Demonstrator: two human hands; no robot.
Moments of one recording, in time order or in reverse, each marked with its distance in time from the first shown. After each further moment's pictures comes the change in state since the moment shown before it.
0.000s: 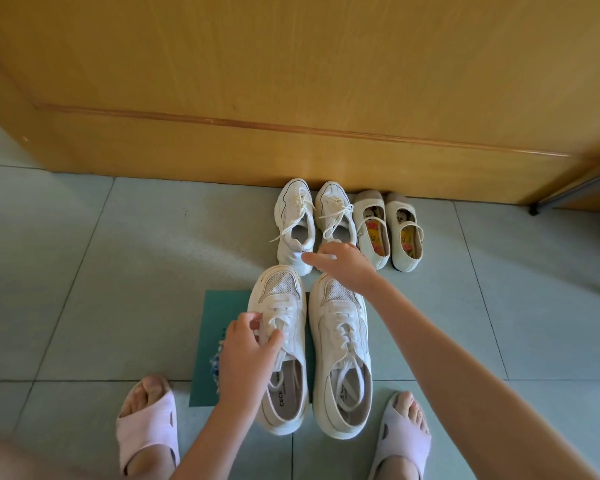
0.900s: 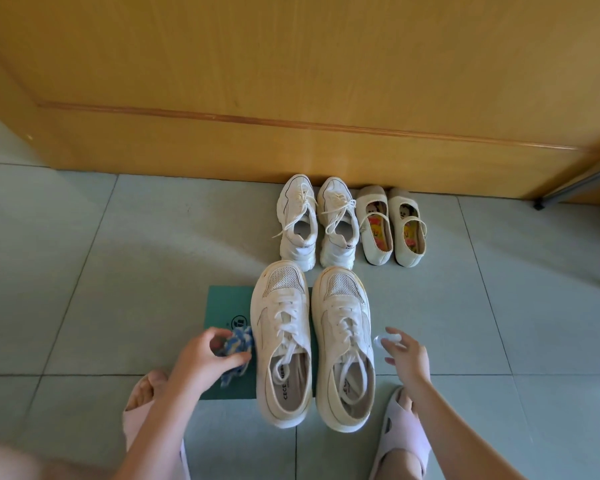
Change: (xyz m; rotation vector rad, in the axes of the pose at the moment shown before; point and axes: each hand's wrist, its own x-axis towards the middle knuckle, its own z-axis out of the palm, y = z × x) left_hand 0.036 -0.066 -0.046 0.155 -0.354 -0.180; right_hand -0.090 0.171 0.070 0.567 0.323 0.536
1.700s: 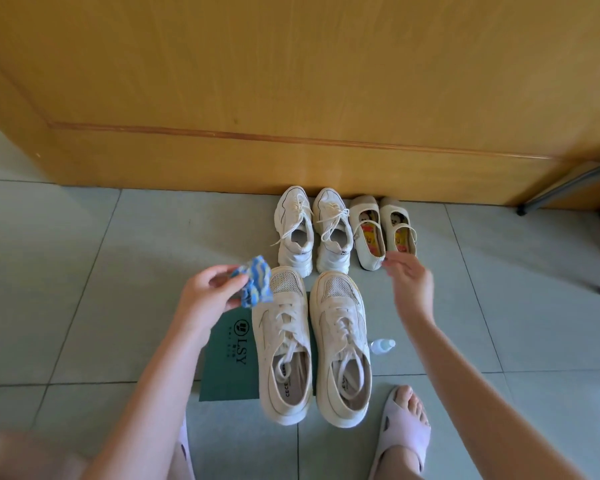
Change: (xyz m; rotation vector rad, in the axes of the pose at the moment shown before) left_hand -0.031 0.103 -0.051 -0.679 0.130 0.152; right_hand -0.056 -0.151 -0.015 0.063 0.213 -0.451
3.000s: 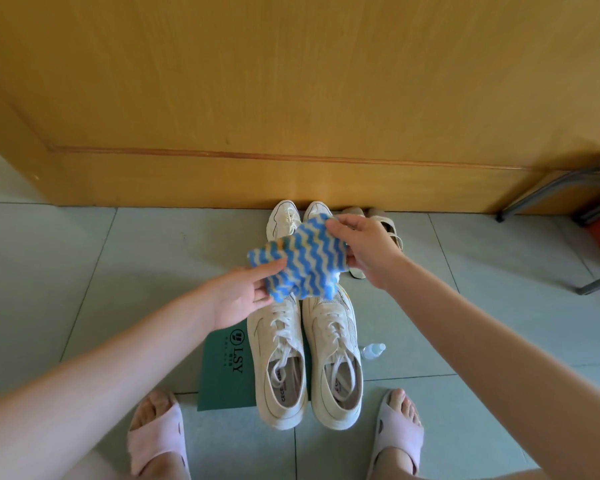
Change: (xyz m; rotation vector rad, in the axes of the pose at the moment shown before) left_hand -0.007 0.046 0.026 -0.149 -0.549 -0.298; right_hand -0.001 -0.111 0.009 0.285 -0.517 0.116
